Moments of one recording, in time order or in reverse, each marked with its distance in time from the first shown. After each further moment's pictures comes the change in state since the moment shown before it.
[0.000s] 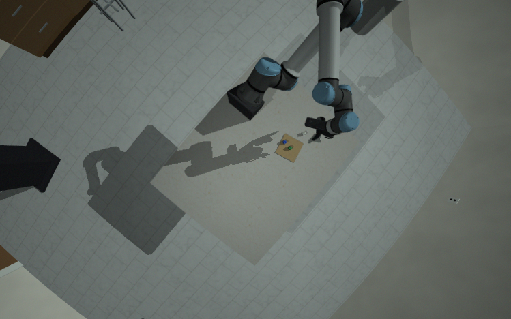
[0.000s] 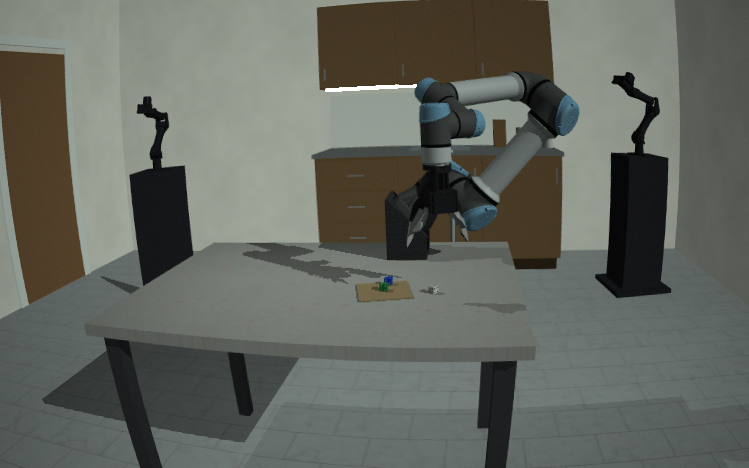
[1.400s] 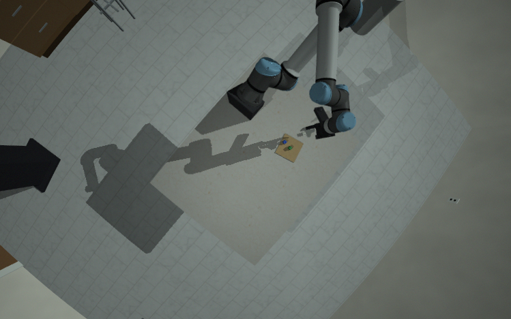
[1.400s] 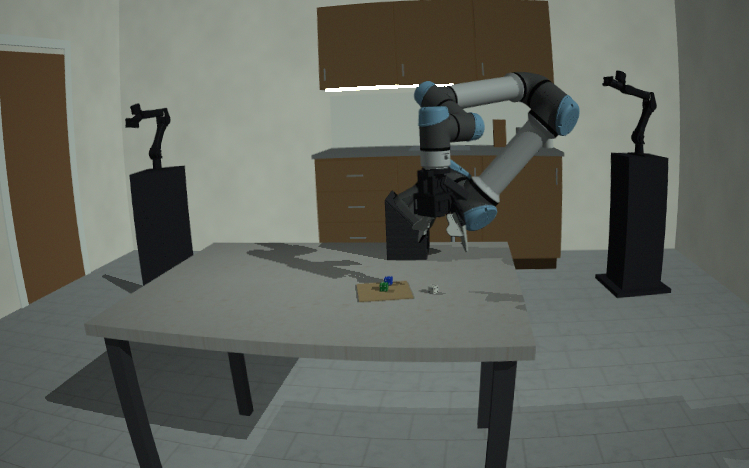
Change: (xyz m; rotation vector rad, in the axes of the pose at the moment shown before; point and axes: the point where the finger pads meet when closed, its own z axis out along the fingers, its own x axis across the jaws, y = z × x) arm 0.014 0.000 0.009 0.000 0.003 1.006
